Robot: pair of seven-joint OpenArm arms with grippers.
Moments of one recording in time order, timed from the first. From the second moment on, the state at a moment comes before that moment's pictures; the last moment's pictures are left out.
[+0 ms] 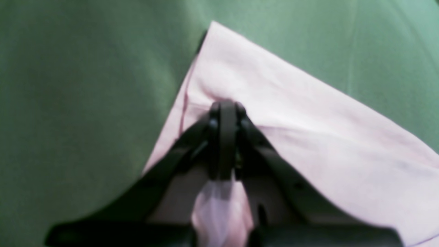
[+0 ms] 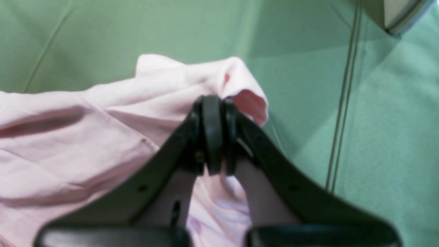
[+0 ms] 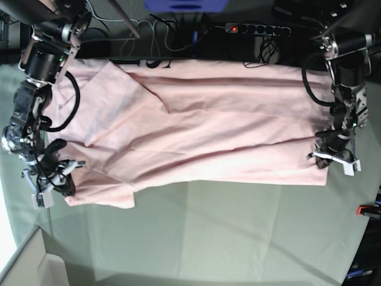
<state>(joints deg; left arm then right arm) -16.5 -18.9 -19.5 33.5 -20.8 -24.4 6.7 11.0 8.4 28.9 72.0 -1.4 39.6 -26.7</state>
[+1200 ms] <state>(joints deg) -15.2 -18.0 -23.6 37.2 -20.2 -24.1 9.3 11.0 8.4 28.9 72.0 -1.4 39.6 -26.8</state>
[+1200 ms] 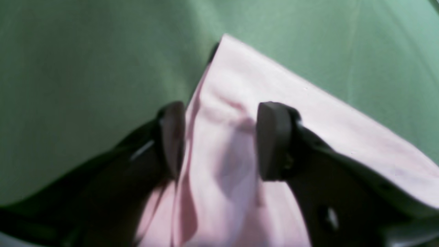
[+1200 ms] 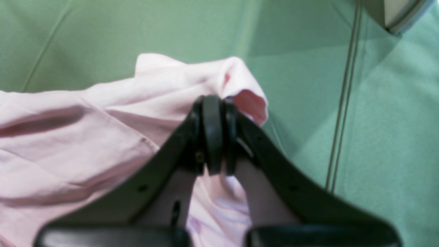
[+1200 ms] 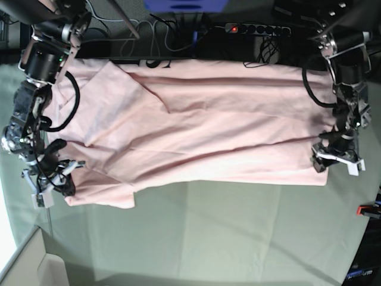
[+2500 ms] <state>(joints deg) -15.4 -16.2 -27.2 62.1 -20.1 -24.4 25.3 13.4 8.4 29.3 72.6 -1.2 39.7 -26.8</state>
